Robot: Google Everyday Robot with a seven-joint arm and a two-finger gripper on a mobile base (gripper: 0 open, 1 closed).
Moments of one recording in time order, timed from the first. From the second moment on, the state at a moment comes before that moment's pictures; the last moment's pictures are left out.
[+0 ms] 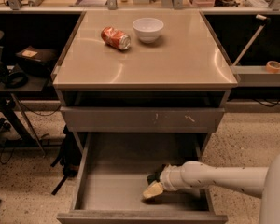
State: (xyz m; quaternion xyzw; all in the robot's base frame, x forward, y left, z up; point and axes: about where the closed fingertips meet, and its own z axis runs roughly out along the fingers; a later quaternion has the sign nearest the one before) arm 0.517 -0.074 0.344 -0.38 0.86 0.22 0.26
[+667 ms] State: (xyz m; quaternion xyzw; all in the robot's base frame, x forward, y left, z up) arm 0.517 -0.072 0.343 -0.37 0.86 0.22 0.26
